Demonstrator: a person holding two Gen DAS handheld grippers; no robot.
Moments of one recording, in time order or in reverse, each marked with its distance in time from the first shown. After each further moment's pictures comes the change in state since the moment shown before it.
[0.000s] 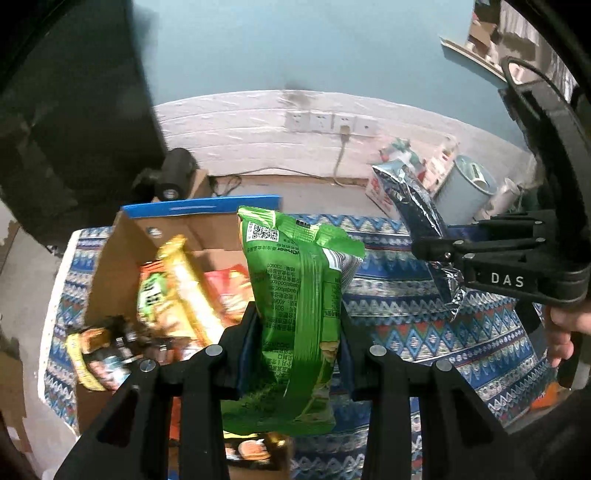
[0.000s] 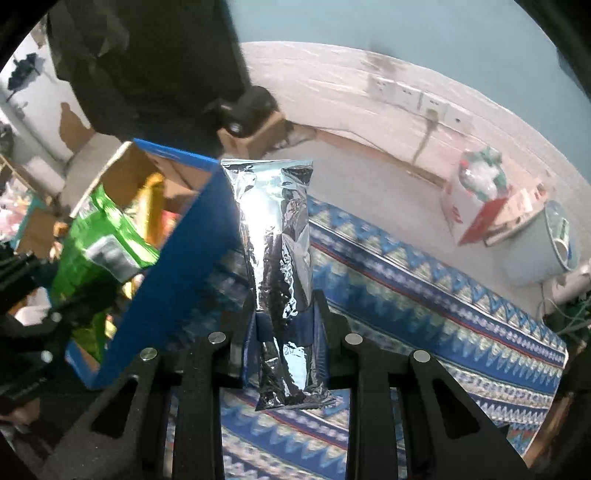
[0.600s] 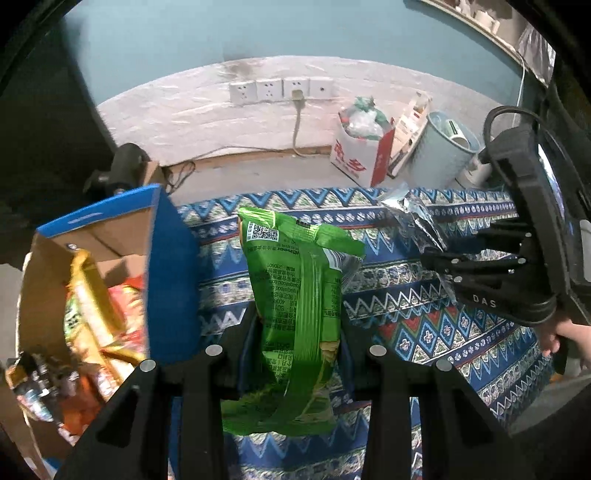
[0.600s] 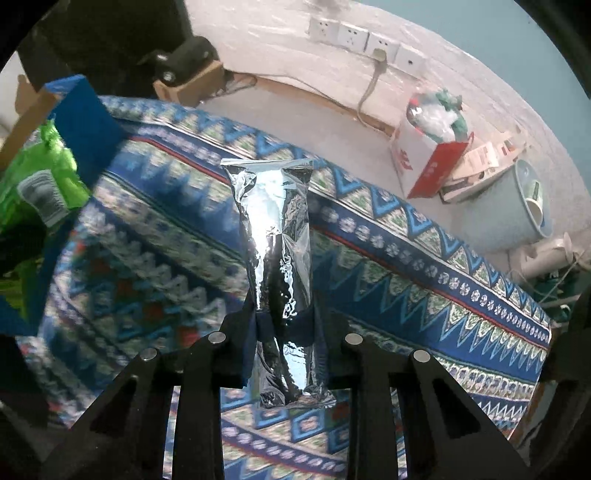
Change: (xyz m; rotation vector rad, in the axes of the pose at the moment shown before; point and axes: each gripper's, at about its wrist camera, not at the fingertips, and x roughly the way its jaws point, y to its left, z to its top) left arm 0.069 -0.084 0.005 0.120 0.102 -0.061; right arm 0.058 -0.103 -0.061 0.014 0.138 -0.173
